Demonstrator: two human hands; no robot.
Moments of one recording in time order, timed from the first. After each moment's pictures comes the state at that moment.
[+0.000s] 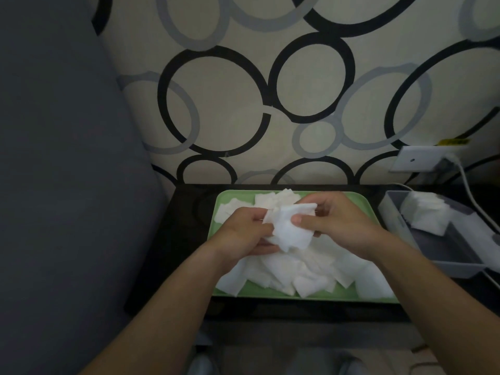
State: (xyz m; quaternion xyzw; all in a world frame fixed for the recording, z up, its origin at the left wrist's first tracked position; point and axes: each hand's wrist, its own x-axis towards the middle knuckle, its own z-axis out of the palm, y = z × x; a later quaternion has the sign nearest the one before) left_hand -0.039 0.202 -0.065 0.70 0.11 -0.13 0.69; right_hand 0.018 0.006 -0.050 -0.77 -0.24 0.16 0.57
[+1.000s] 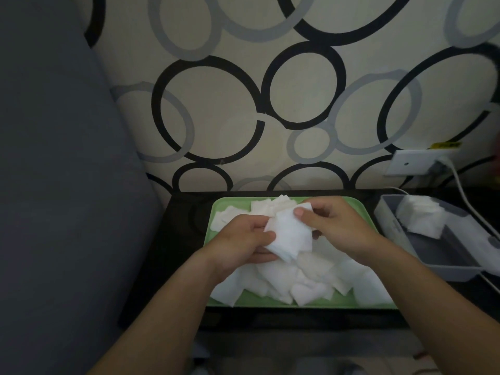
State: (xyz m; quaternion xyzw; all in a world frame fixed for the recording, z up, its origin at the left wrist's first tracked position) left_hand -0.042 0.201 -0.058 0.69 0.08 -0.16 0.70; right_hand 0.018 0.005 -0.050 -0.79 -0.20 0.11 0.56
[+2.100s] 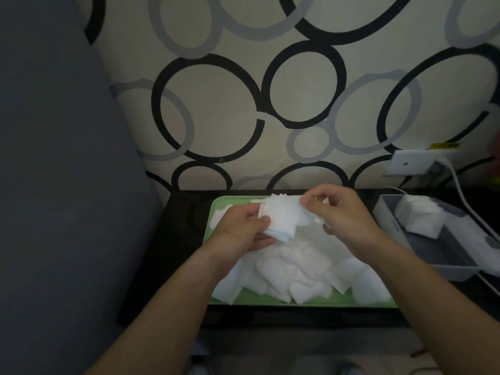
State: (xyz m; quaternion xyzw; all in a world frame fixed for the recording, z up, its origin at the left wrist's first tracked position) left_hand -0.033 0.197 -0.060 0.68 0.11 -0.06 0.73; right_hand 0.019 0.006 -0.043 -0.78 -0.11 0.04 0.61
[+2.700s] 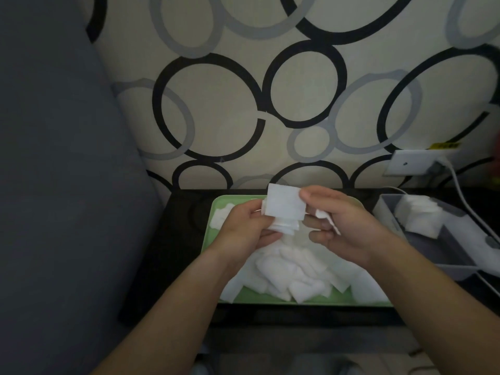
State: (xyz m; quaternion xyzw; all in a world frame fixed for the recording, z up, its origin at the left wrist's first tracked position) left_hand -0.033 0.187 -0.060 0.64 0.08 -0.05 0.77; right_hand 0.006 0.012 -0.028 -0.58 -0.06 0.26 0.77
